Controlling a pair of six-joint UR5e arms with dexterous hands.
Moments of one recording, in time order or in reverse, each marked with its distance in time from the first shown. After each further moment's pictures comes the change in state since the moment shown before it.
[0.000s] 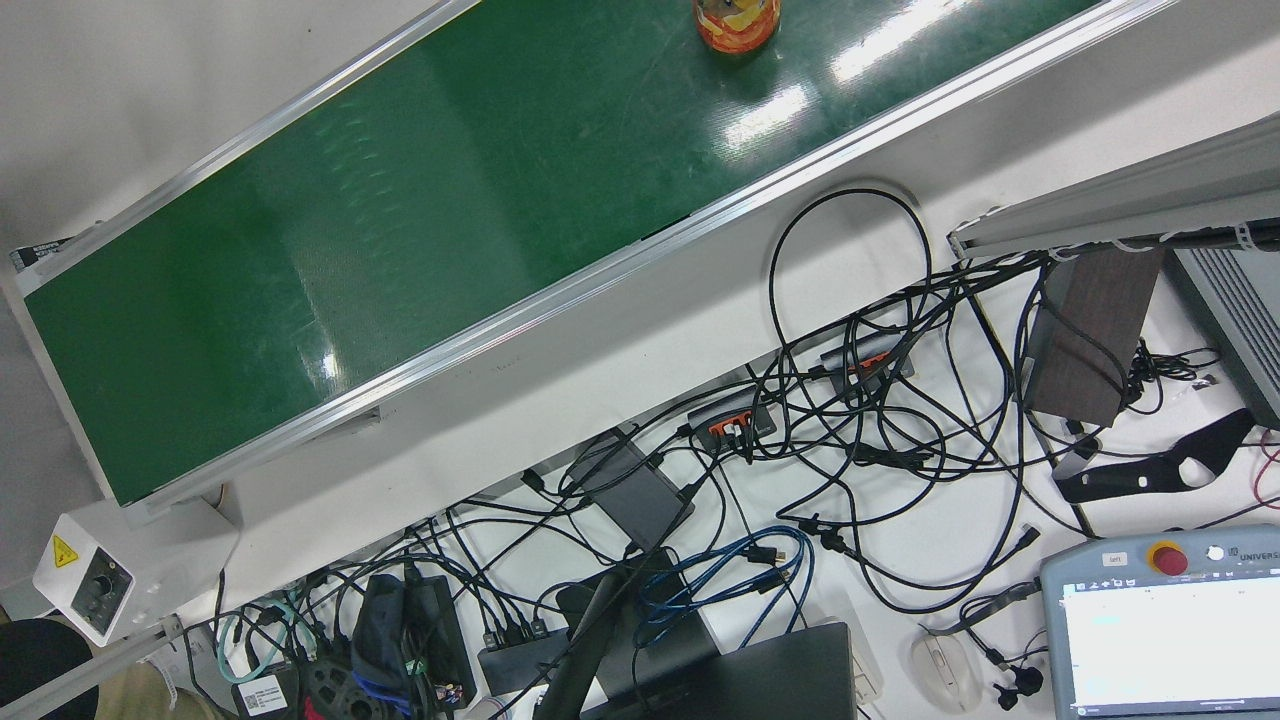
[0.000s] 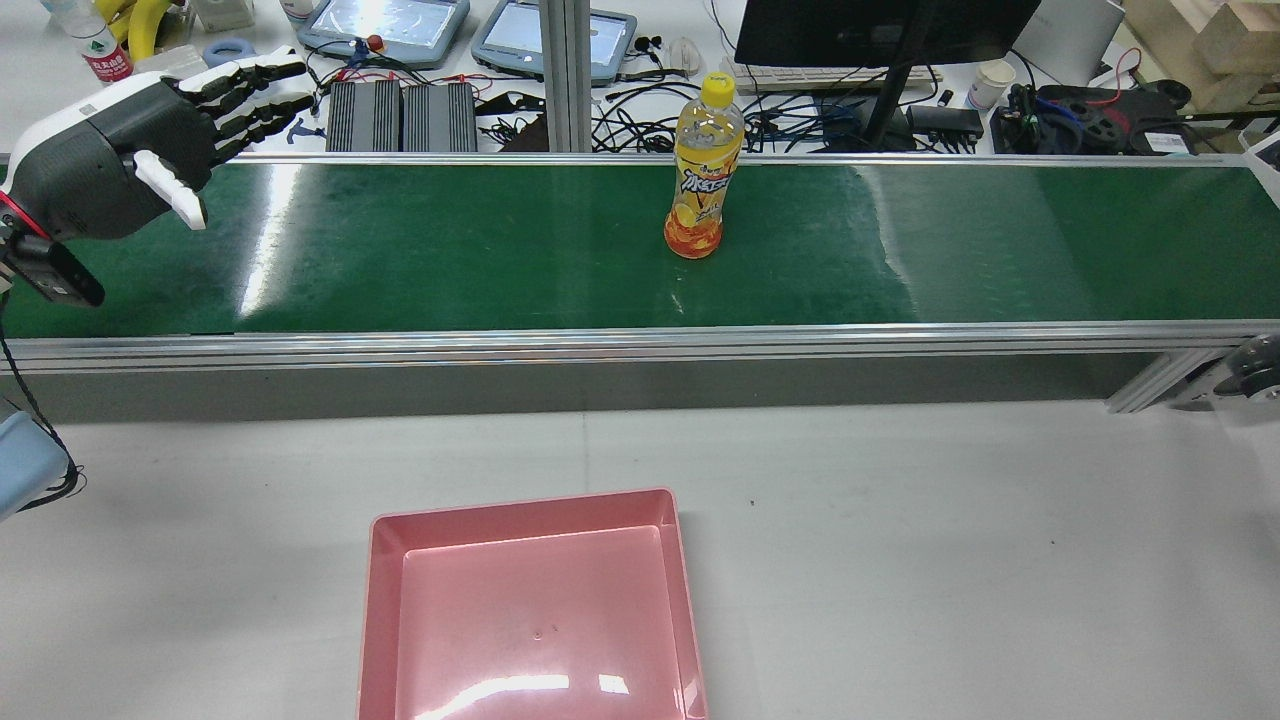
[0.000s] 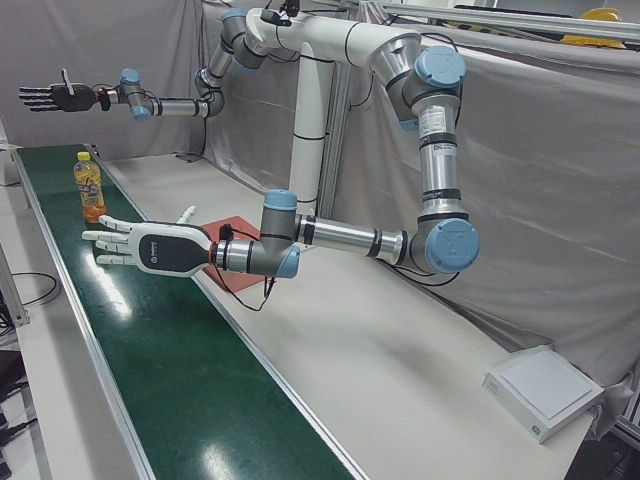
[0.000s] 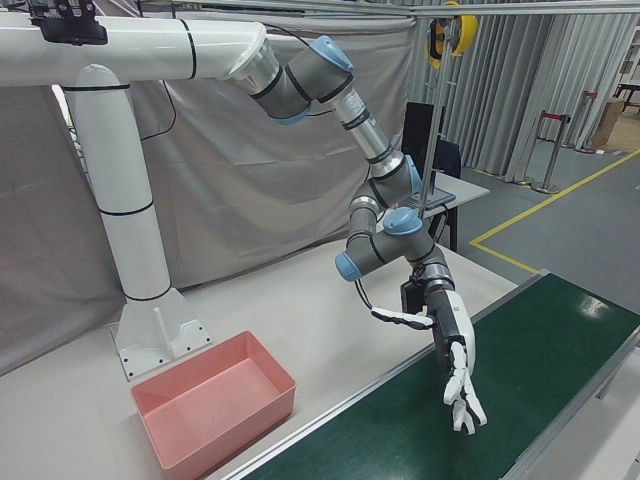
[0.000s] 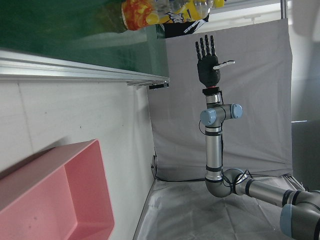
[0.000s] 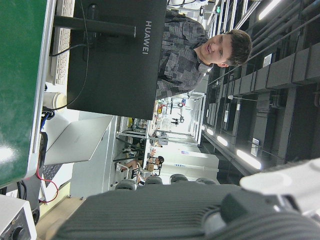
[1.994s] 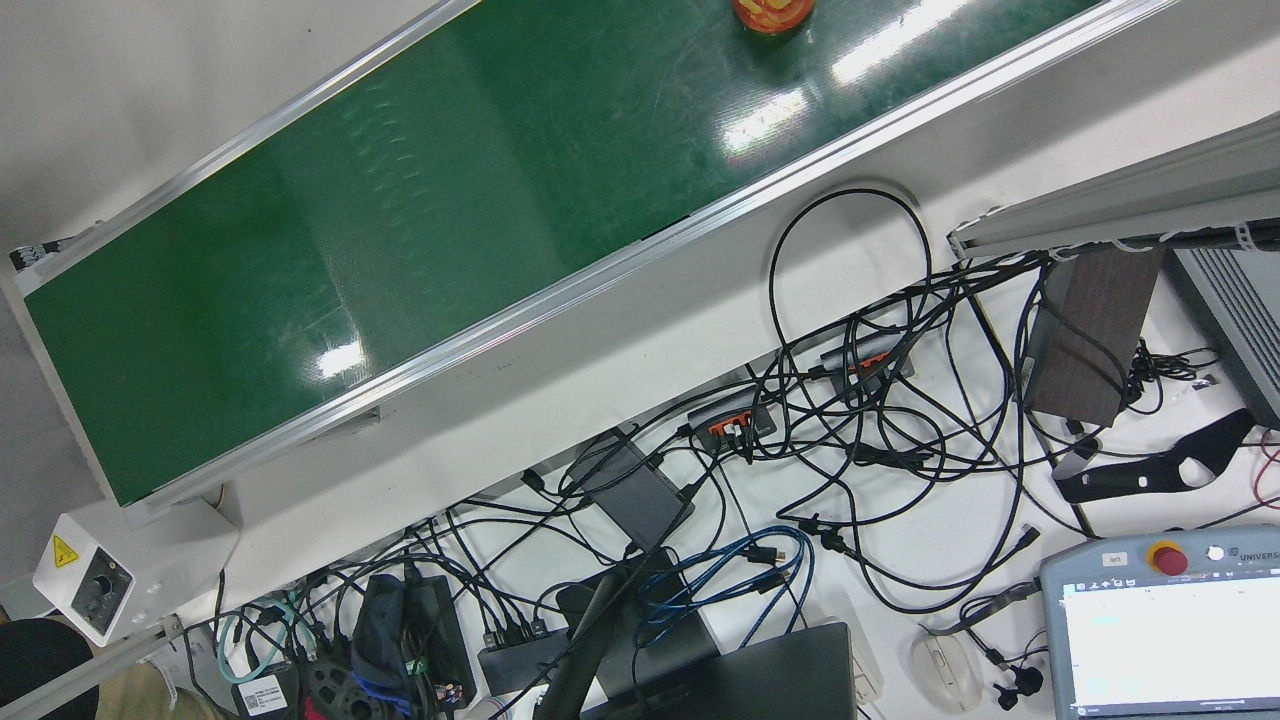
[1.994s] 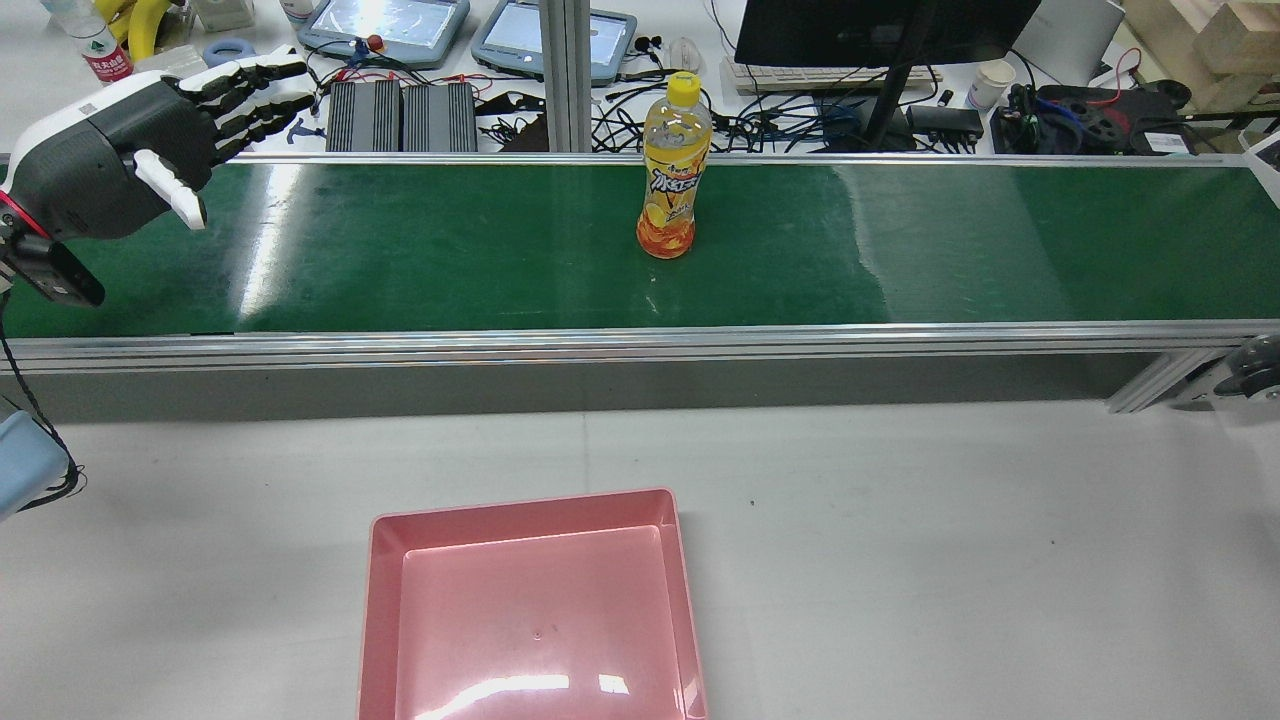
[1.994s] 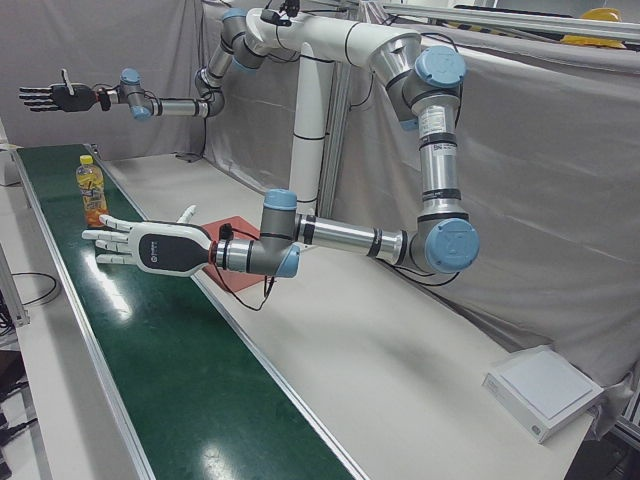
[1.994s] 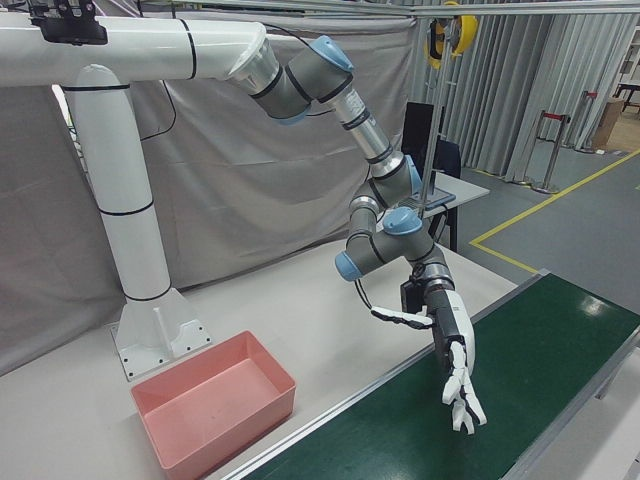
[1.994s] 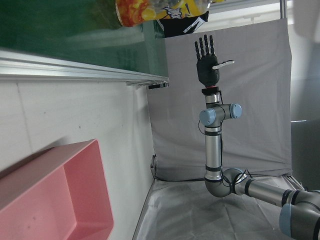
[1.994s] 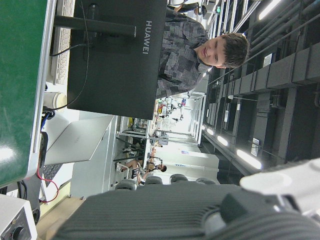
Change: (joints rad) left arm 0.000 -0.001 -0.002 0.001 0.000 -0.001; right arm 0.000 0.000 -0.001 0.000 0.000 0.000
